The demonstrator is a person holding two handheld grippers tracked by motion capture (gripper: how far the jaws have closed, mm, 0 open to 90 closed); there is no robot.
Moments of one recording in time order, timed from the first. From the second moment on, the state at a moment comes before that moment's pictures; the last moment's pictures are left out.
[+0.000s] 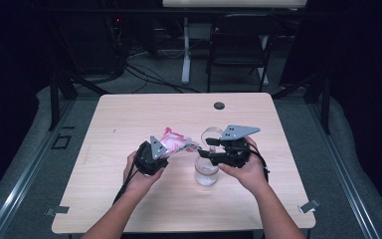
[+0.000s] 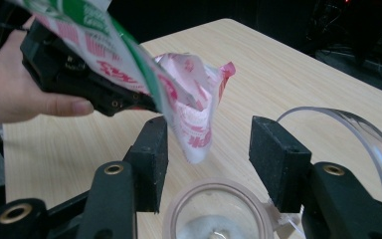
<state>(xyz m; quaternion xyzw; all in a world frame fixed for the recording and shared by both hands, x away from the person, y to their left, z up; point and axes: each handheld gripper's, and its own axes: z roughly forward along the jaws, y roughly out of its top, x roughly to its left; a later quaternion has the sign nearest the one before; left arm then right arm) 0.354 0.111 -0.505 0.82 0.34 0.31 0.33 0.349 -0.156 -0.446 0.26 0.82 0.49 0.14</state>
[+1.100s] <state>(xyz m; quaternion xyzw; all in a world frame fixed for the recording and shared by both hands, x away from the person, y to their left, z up) 0.350 0.087 -0.502 0.83 0.26 0.42 0.27 0.327 -0.151 -0.439 0.21 0.83 0.49 0.17</state>
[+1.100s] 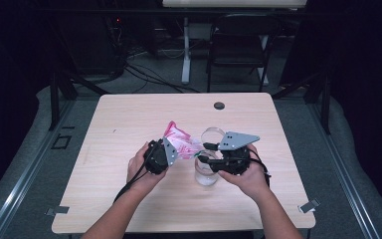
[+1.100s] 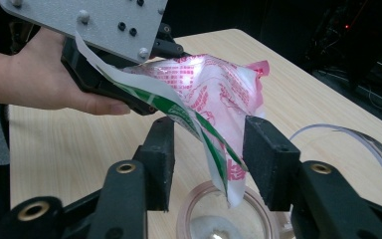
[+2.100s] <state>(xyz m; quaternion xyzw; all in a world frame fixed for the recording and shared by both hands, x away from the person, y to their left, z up) 0.351 0.079 -0.500 0.81 0.22 0.47 0.26 0.323 -0.153 -0.441 0.20 0.83 0.49 0.17</state>
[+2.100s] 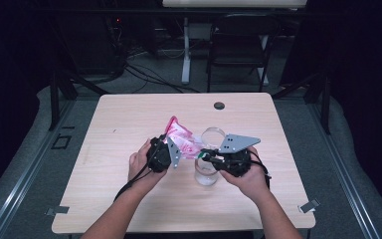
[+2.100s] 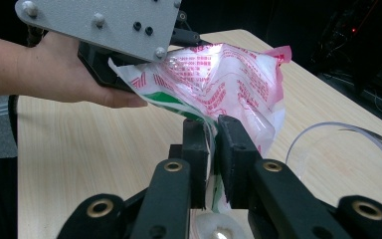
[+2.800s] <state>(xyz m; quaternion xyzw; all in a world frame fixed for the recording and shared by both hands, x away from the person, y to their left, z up) 0.349 0.073 -0.500 0.81 0.19 0.50 0.24 0.326 -0.158 -0.441 0.24 0.83 0.49 0.13</state>
